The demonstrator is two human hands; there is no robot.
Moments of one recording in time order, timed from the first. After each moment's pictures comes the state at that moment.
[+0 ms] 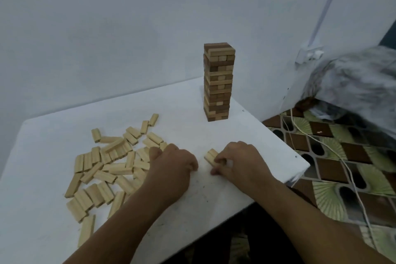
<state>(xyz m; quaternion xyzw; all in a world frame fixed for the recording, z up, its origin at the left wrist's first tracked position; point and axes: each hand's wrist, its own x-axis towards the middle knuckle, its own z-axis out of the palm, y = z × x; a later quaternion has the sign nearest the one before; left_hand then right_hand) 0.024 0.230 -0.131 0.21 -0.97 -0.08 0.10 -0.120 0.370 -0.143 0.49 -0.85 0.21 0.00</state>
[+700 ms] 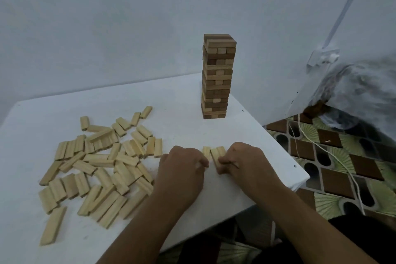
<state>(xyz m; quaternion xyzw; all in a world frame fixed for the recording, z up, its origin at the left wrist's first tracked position) -0.012 0.272 -0.149 0.29 -0.92 -0.21 0.17 -0.156 0.382 -0.144 0.50 -0.85 0.17 -0.08</state>
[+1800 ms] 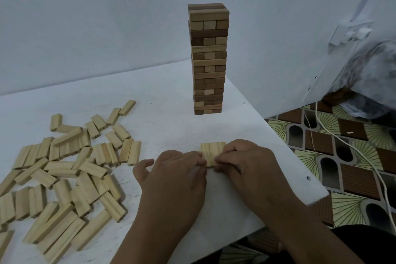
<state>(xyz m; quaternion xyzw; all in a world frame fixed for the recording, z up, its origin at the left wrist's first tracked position) -0.041 0.294 -0.158 0.34 -0.89 -0.19 0.23 -0.194 0.382 -0.175 0.57 -0.75 0.32 0.05</state>
